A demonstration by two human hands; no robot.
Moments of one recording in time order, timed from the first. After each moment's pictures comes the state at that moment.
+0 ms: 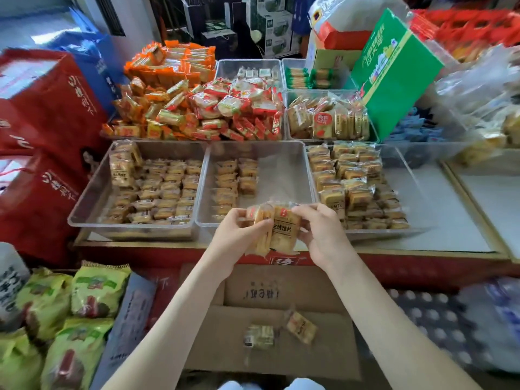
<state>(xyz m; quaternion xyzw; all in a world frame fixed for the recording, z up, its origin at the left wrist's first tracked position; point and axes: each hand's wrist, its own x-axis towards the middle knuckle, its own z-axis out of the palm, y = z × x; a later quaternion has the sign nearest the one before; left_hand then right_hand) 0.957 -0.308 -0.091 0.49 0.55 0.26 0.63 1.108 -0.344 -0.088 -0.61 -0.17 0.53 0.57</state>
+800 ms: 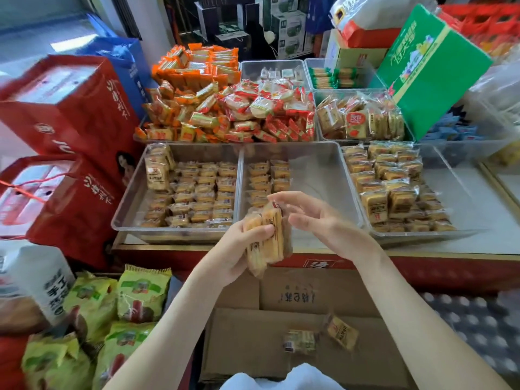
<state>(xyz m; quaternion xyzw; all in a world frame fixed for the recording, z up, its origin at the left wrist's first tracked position) 0.858 -0.270 -0.110 0.43 0.33 0.24 0.80 1.053 -0.312 -0.079 -0.48 -0.56 0.56 0.38</state>
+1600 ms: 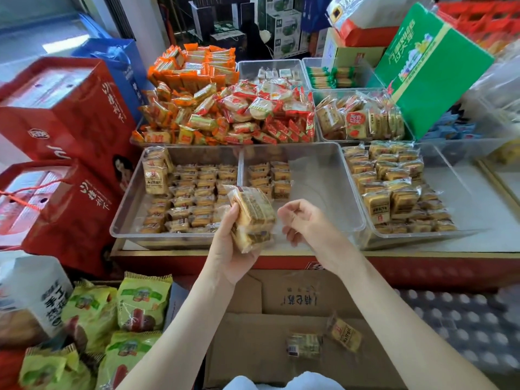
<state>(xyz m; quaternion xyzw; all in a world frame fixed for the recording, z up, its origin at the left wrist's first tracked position) 0.861 -0.254 -0.128 0.18 0.25 0.38 0.87 1.021 -0.299 -0.094 -0.58 -0.38 0.55 0.45</state>
